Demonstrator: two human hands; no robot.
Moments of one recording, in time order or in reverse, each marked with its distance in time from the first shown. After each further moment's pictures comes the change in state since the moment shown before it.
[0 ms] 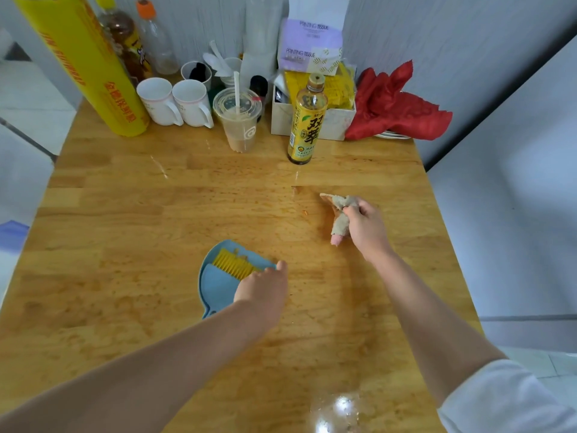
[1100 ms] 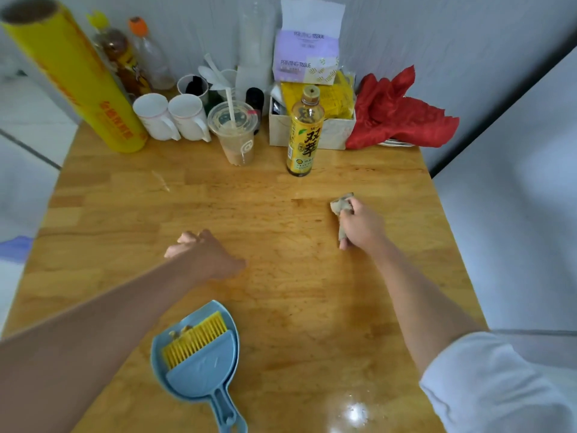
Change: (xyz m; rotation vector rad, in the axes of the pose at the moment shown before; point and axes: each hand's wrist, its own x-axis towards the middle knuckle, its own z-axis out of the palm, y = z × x) left_hand 0.046 -0.092 -0.070 -0.211 -0.211 -0.609; right_hand 0.070 0.010 0.002 -0.513 -0.144 0.155
